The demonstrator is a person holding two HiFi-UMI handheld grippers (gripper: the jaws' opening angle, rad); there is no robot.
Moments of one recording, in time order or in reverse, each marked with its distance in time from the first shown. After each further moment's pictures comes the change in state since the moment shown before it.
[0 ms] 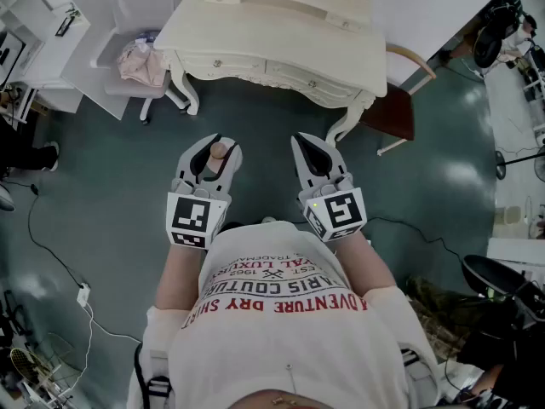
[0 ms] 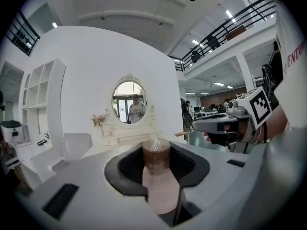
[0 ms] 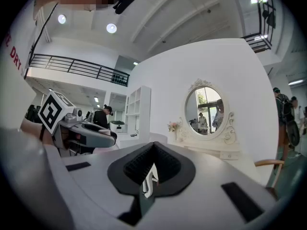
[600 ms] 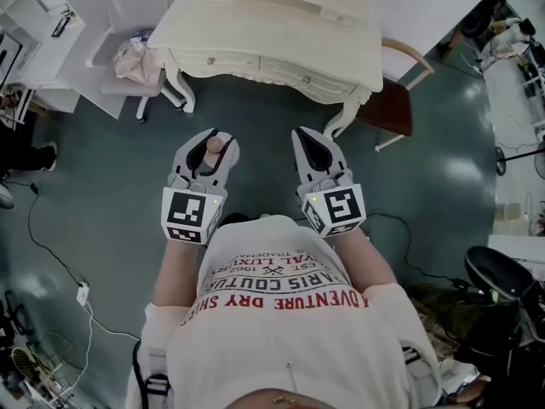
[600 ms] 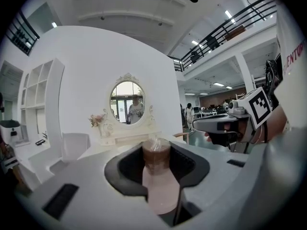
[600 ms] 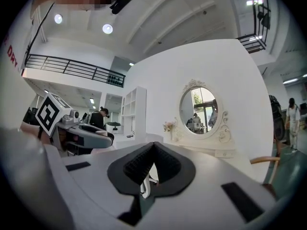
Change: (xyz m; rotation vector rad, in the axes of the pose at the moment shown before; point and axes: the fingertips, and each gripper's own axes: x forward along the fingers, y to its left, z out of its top) left arm 0.016 -0.010 0.003 0.000 -0.005 -0.005; right arm -0.007 -0.025 -0.003 0.032 -0.008 -0.040
